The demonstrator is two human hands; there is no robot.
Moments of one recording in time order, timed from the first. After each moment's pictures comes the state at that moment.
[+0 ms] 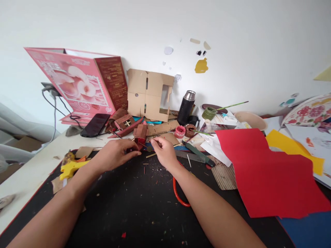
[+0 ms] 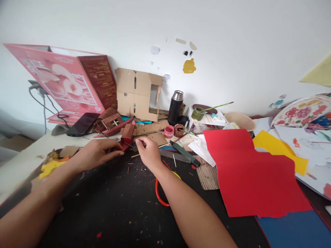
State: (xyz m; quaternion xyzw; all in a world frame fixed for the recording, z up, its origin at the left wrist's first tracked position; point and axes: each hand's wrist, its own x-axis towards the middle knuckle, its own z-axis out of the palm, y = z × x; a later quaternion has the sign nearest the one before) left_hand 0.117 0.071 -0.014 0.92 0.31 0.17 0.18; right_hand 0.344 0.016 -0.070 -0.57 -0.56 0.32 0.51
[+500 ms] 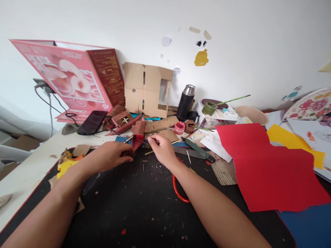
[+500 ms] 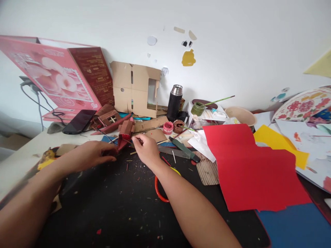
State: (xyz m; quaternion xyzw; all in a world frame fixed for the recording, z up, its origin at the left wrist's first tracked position) left_hand 0.108 0.074 -0.016 0.92 0.33 0.03 0.18; right_hand 0.343 0.017 -0.072 -0.57 -0.58 0.30 0.49
